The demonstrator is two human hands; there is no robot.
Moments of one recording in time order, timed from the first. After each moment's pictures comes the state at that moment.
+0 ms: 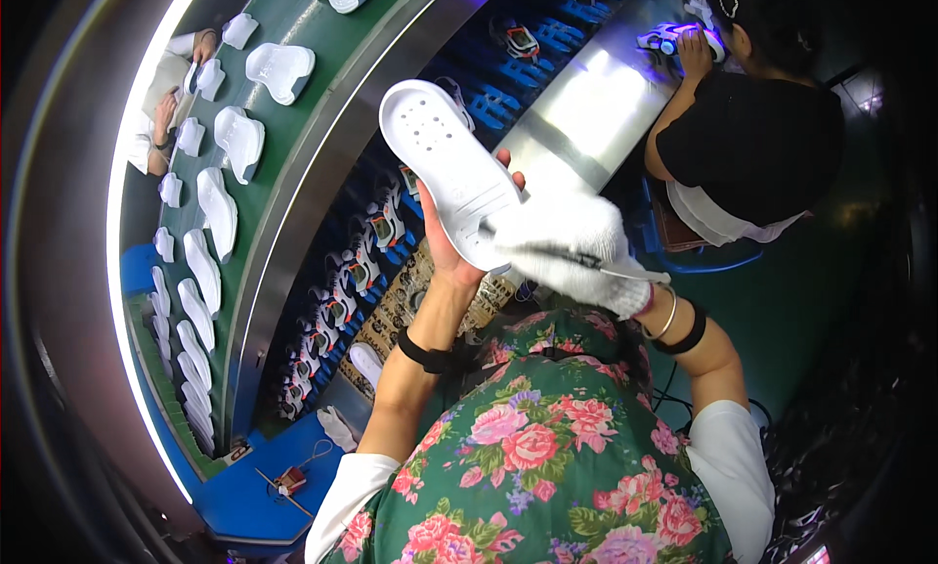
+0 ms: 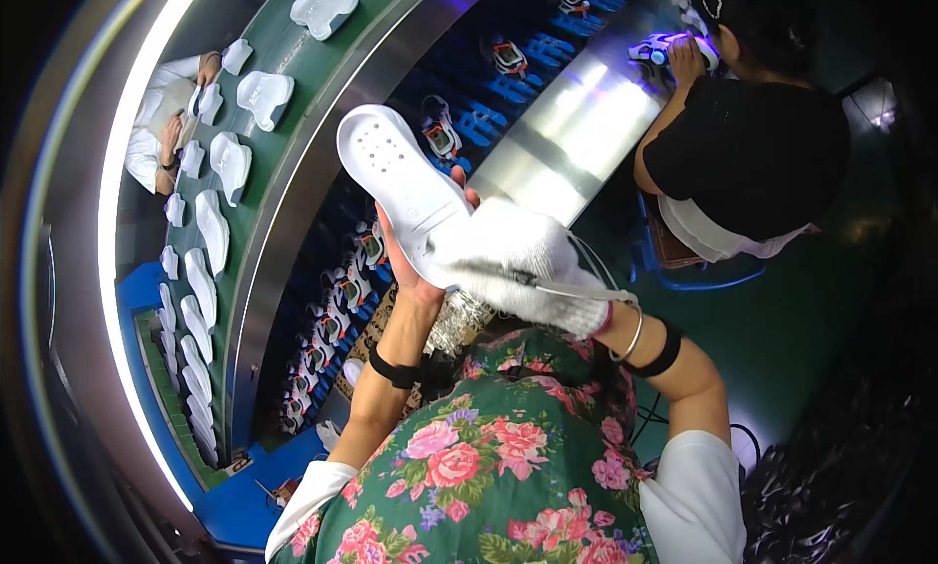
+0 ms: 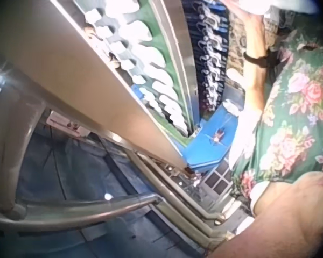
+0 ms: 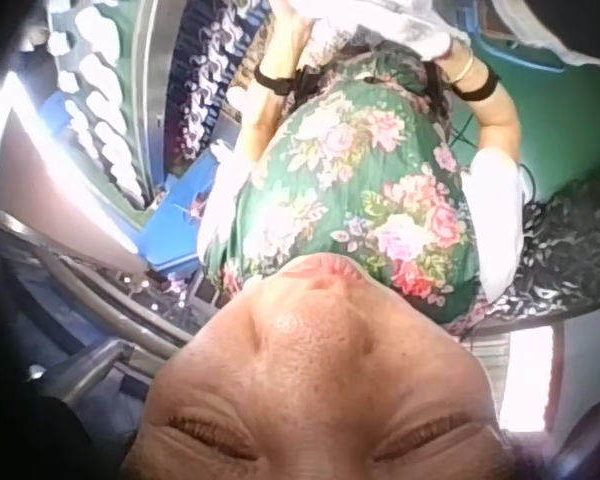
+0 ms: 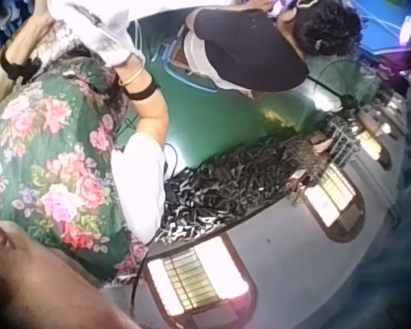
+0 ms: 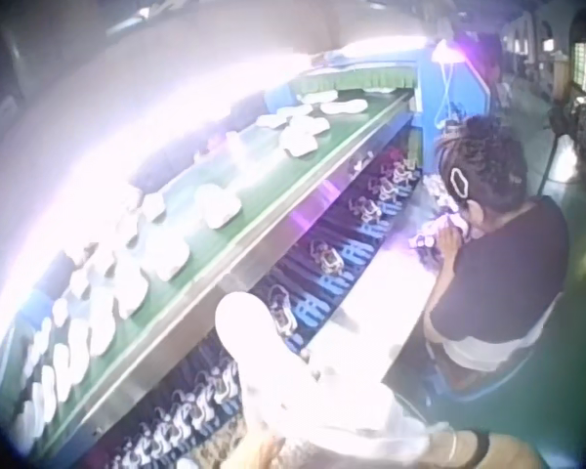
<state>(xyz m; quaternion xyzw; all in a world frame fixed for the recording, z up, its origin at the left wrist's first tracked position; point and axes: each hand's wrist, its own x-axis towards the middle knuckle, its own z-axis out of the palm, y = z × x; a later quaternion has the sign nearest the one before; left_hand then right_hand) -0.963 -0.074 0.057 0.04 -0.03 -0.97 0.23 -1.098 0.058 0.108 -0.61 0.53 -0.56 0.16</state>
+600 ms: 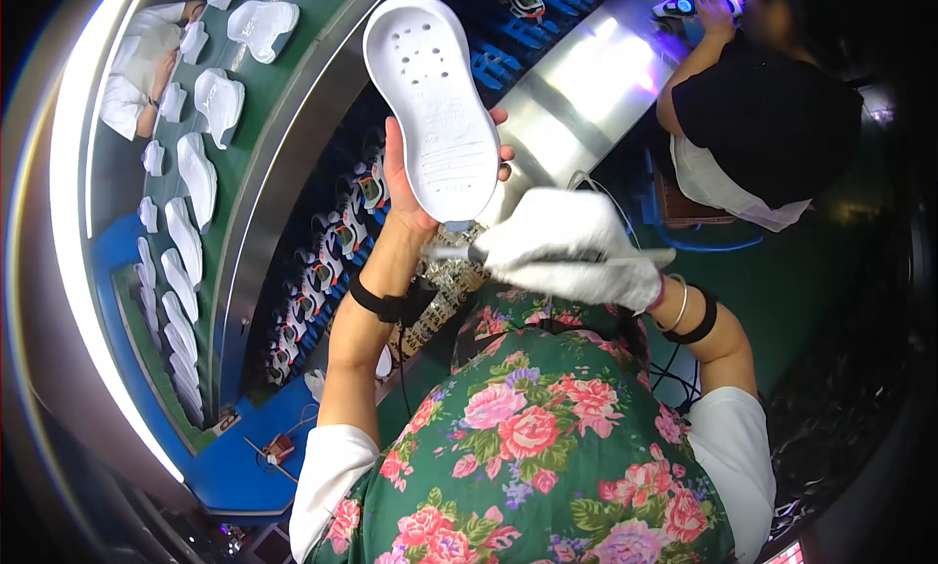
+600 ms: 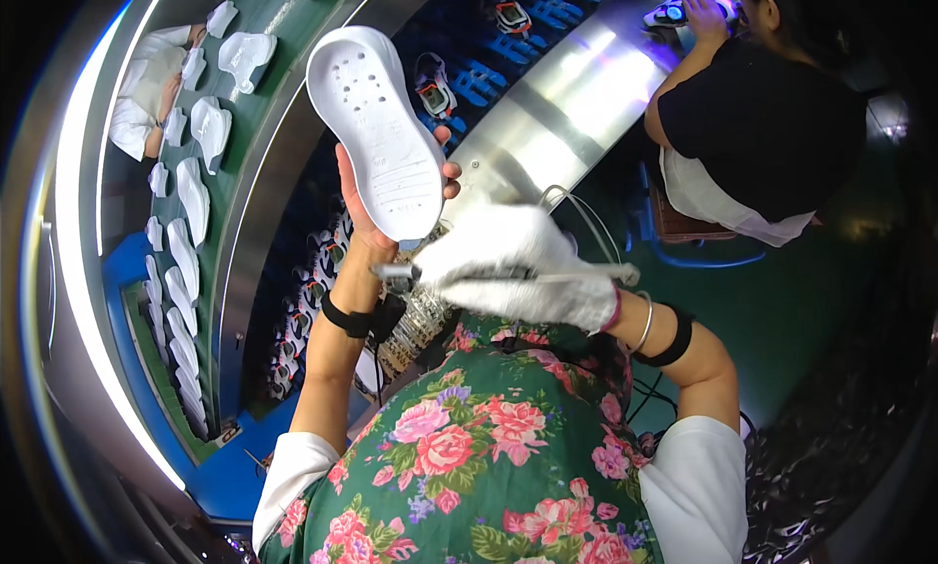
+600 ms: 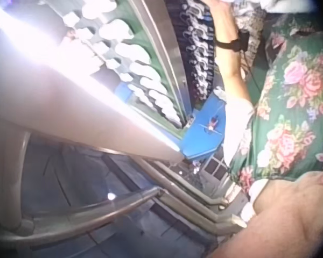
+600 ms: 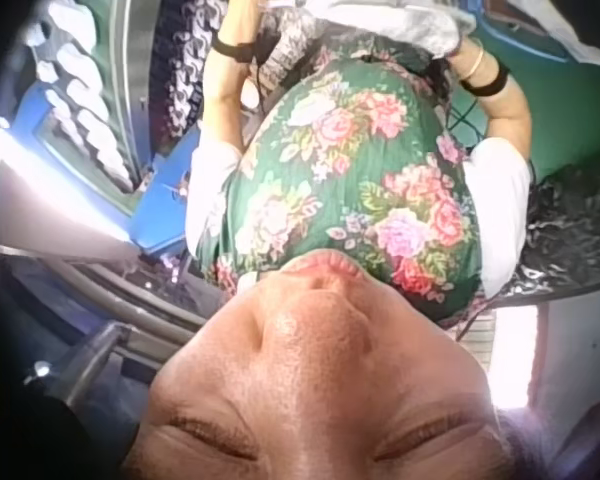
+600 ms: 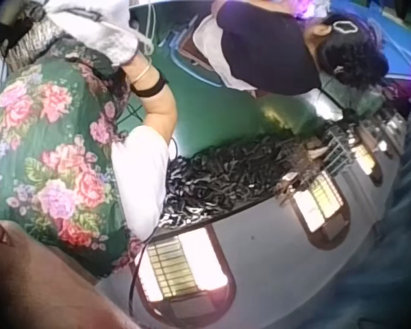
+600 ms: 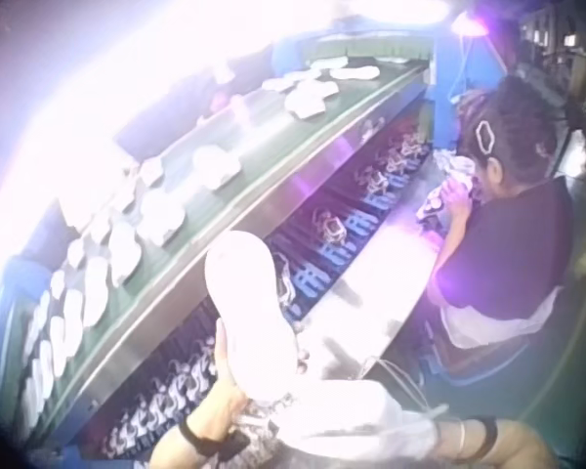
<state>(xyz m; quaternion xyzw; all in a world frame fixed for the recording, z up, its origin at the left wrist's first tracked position) -0.957 -0.121 0.057 0.02 -0.10 -0.99 0.13 -1.096 0.060 0.108 -0.60 0.44 -0.59 0.31</state>
